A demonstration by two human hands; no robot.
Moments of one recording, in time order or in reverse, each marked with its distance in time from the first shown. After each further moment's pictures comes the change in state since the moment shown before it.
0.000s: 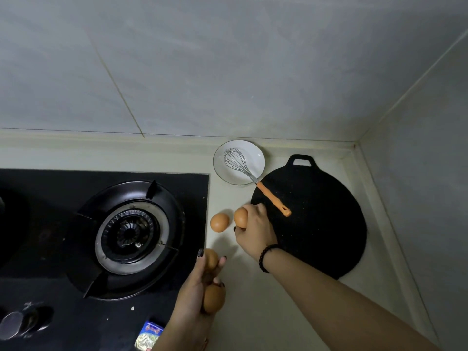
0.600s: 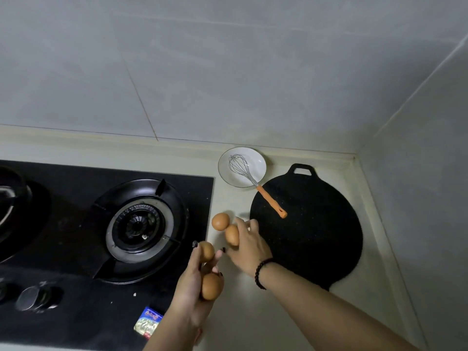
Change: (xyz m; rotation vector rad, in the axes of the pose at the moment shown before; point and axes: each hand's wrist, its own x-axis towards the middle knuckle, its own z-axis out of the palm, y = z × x) left_hand -0.008 -0.002 0.002 -0.076 -0.022 0.034; right_hand -0.035 -0.002 -0.001 -0.067 -0.158 -0.099
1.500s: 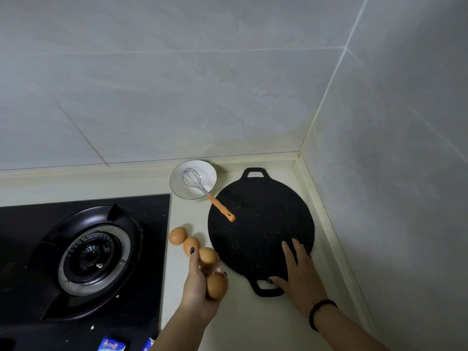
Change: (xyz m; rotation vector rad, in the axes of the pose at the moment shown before) left_hand 0.024 -0.070 0.054 0.095 0.003 -0.073; right_hand -0.092 0.188 -0.037 -0.141 0.177 0.115
